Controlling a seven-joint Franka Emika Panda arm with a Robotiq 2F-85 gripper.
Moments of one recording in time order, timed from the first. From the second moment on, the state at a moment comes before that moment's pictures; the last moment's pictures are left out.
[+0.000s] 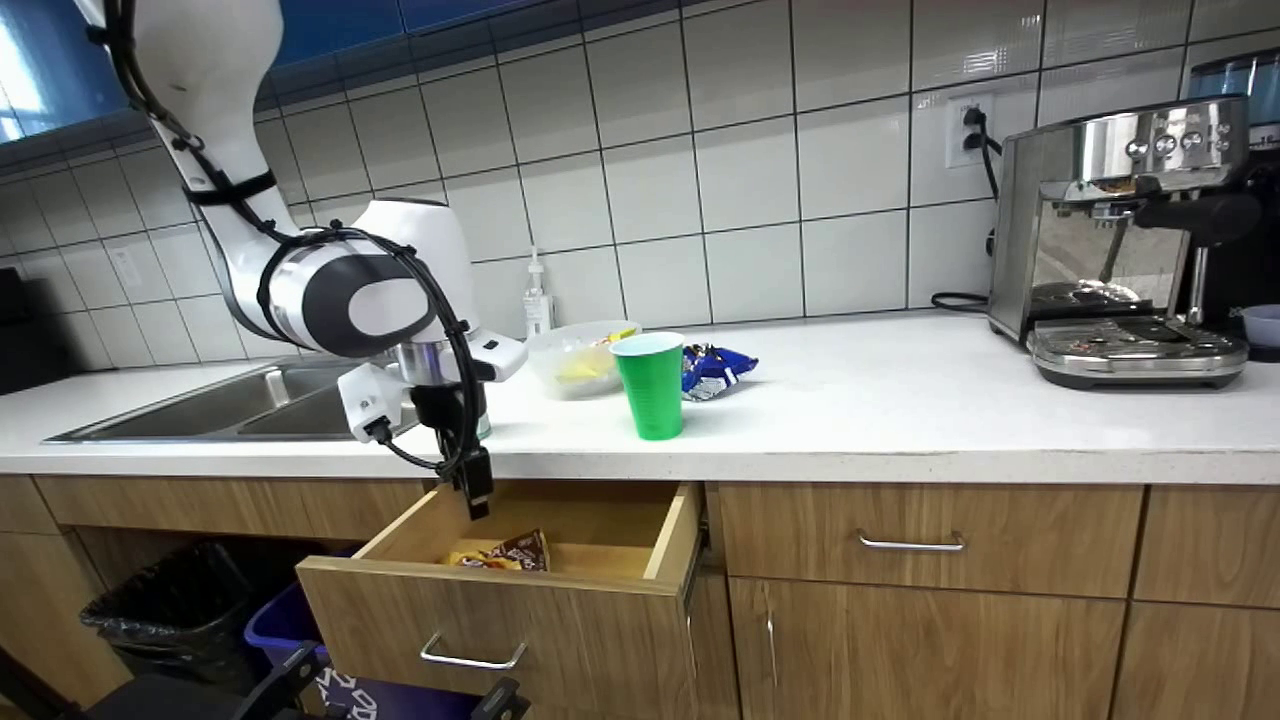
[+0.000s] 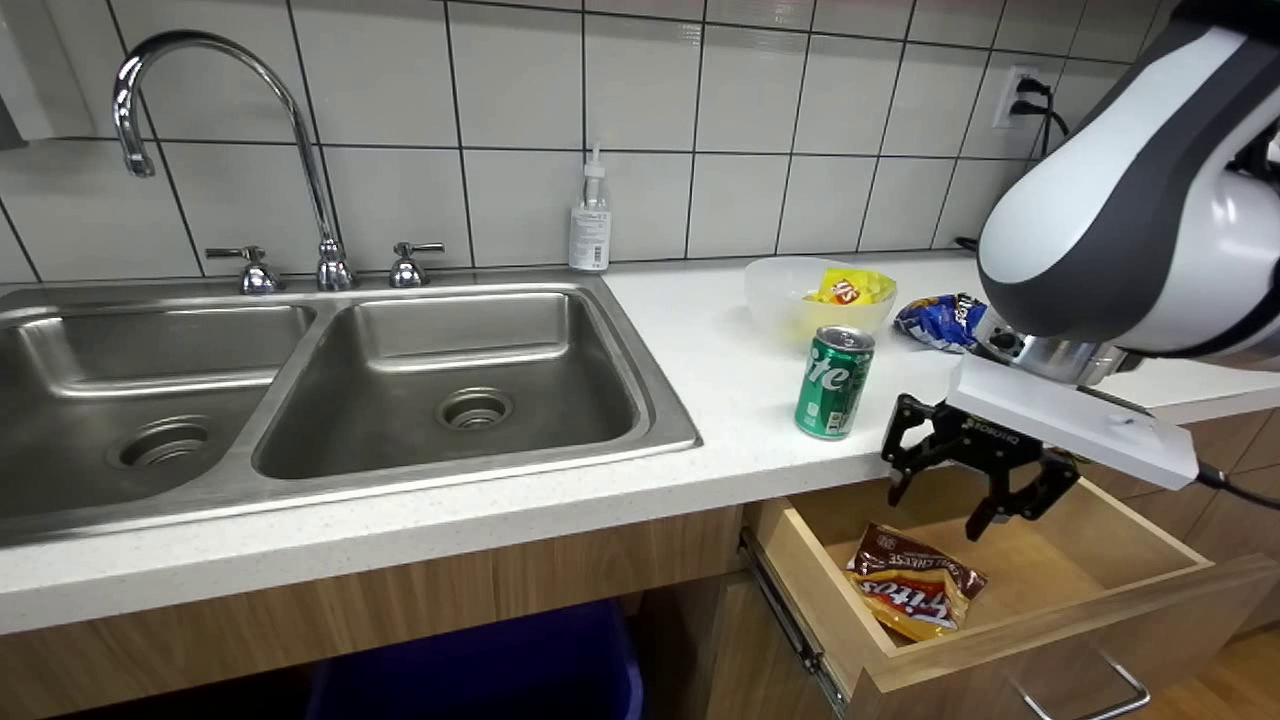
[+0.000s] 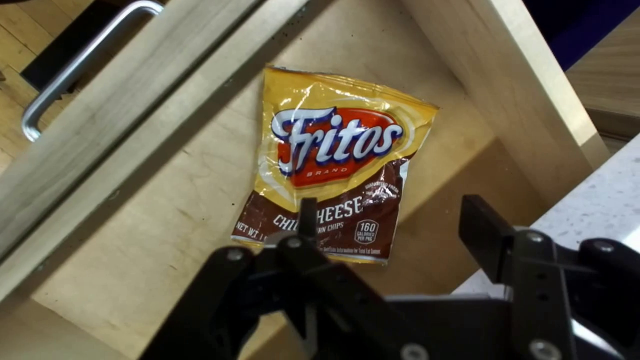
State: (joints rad) arm 0.07 0.26 0.11 -2.60 0.45 2.94 0.35
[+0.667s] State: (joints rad) arm 0.07 0.17 0.10 -2.61 0.43 2.88 0.35
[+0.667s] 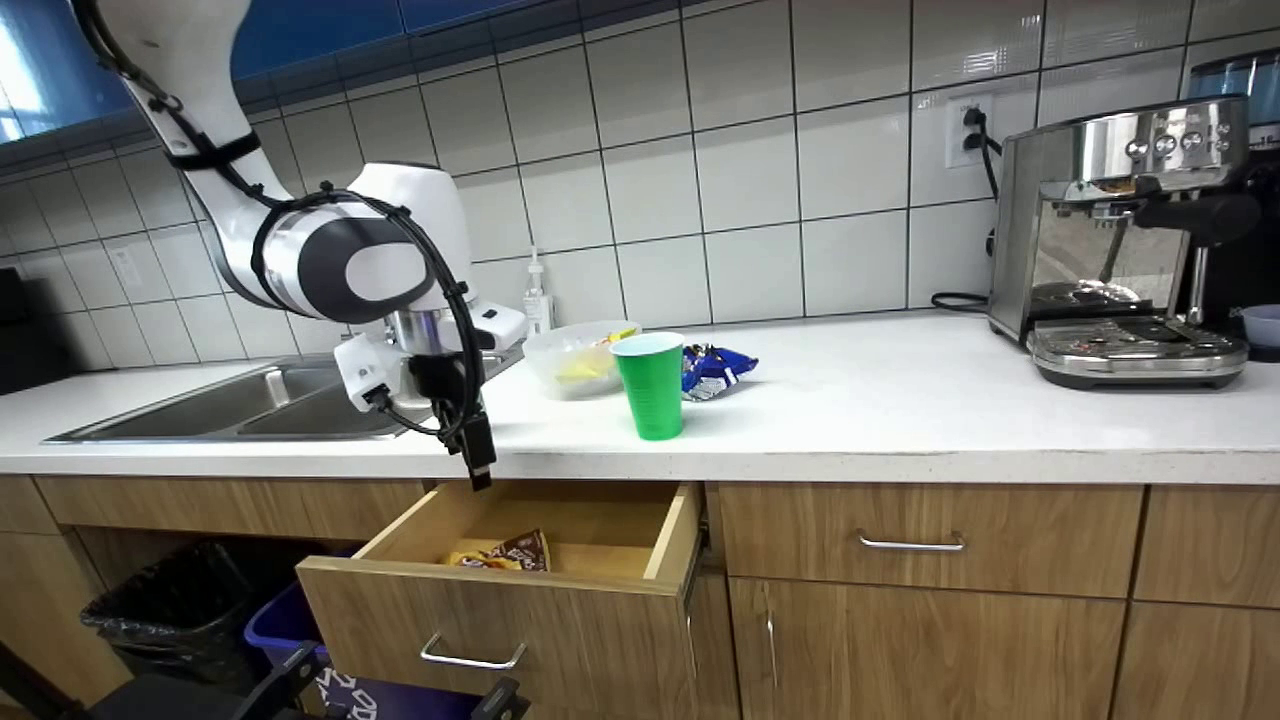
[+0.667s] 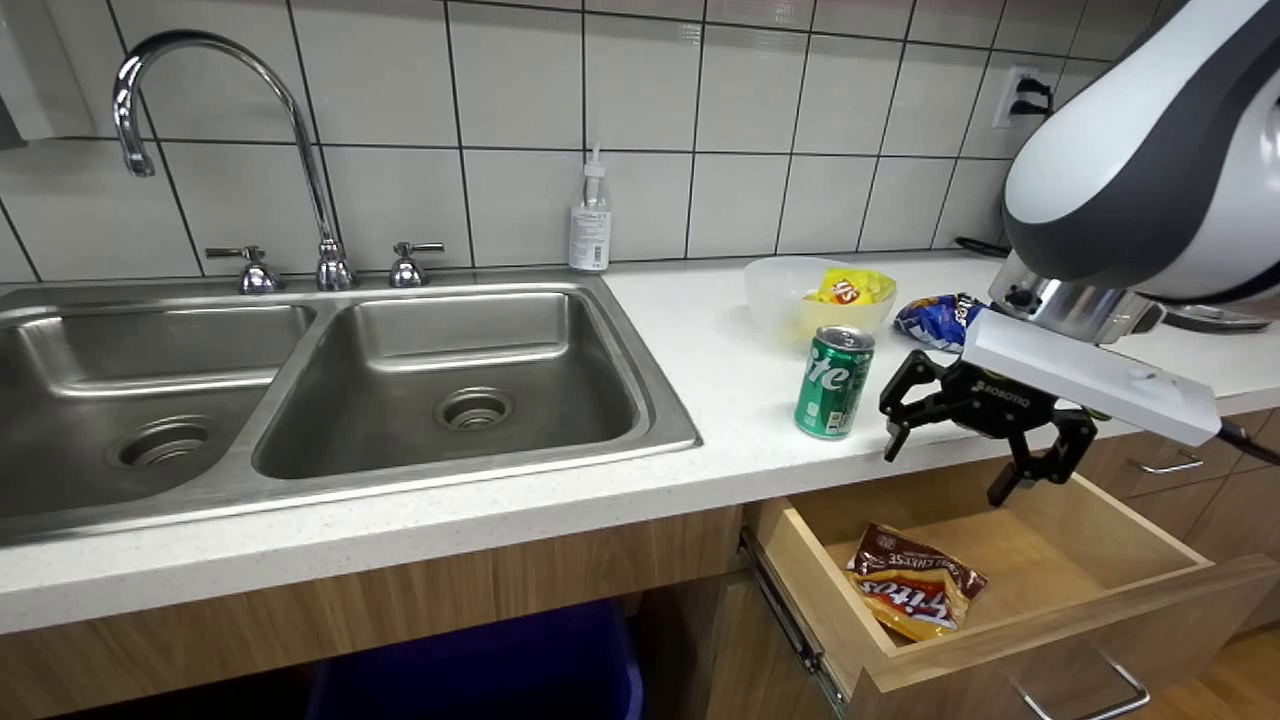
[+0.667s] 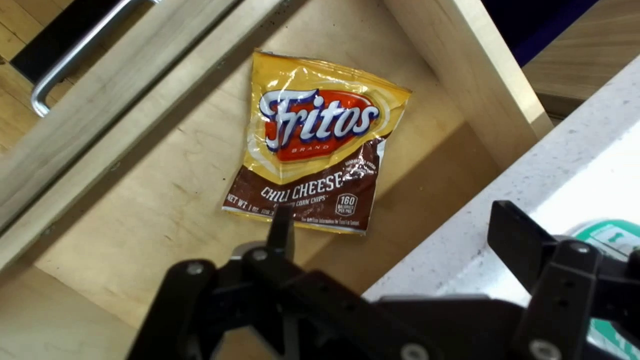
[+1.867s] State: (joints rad) arm 0.02 0.08 -0.01 -2.48 0.43 2.88 0.35
